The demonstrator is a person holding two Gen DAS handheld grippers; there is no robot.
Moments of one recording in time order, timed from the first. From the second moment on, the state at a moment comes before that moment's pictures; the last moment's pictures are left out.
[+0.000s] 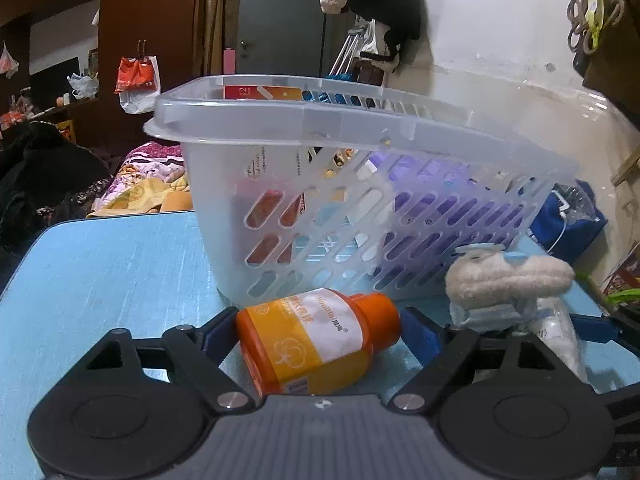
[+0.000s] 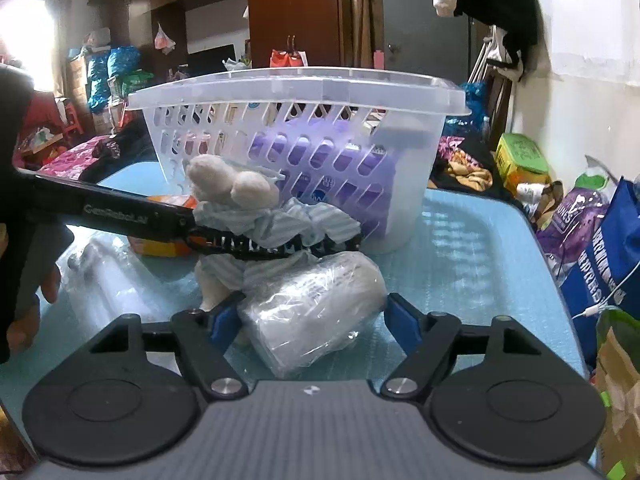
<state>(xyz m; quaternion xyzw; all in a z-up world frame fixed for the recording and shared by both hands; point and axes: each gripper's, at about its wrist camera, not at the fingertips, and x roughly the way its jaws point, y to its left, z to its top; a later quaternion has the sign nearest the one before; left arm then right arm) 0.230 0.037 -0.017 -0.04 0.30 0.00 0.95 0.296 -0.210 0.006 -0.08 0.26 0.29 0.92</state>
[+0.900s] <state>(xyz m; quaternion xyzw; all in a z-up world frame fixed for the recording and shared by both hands) 0.197 0.057 0.111 -0.09 0.15 -0.07 0.98 0.308 -0.221 0.121 -0.03 0.13 0.33 0.94</state>
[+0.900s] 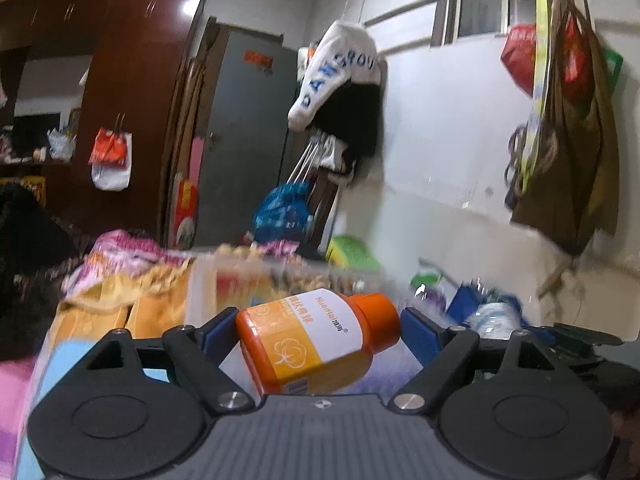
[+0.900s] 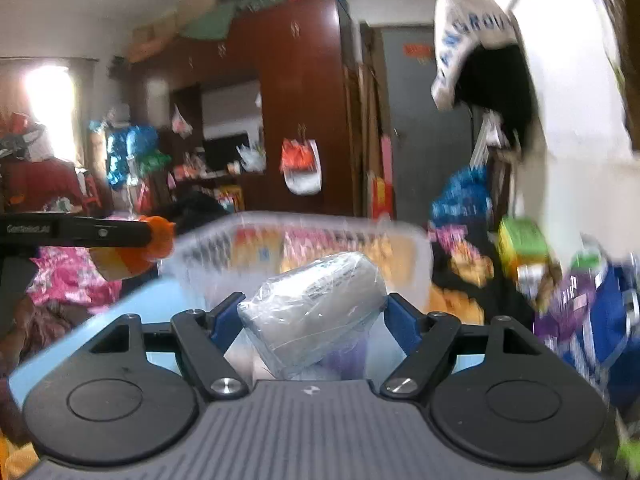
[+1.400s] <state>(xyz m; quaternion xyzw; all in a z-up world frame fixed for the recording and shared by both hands) 0.319 0.049 0.093 -0.10 0.25 -0.04 0.96 0.418 -0.166 0.101 -0.08 0.18 0.31 0.93</state>
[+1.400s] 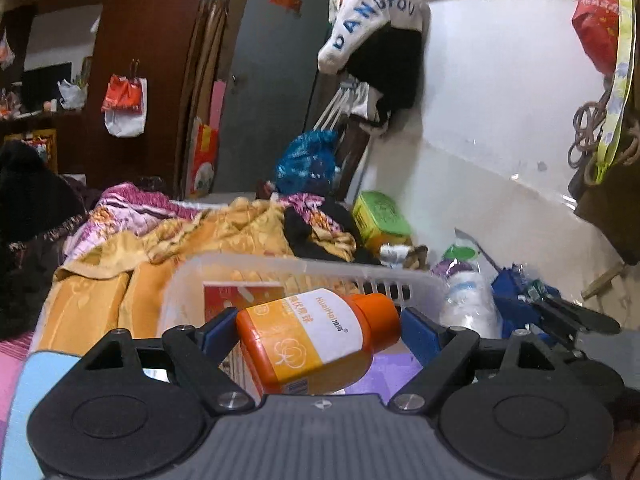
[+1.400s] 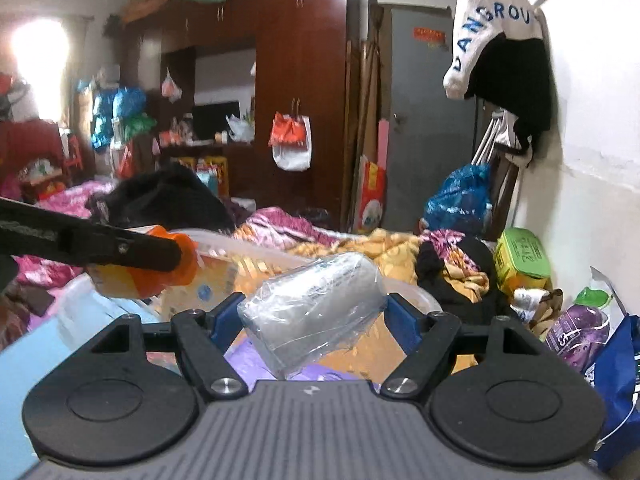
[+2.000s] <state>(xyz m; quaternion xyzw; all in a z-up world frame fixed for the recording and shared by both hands) 0.218 0.049 0.091 -0.06 0.15 -0.06 0.99 0.358 -0.224 0.099 -0.01 0.15 0.33 0.93</state>
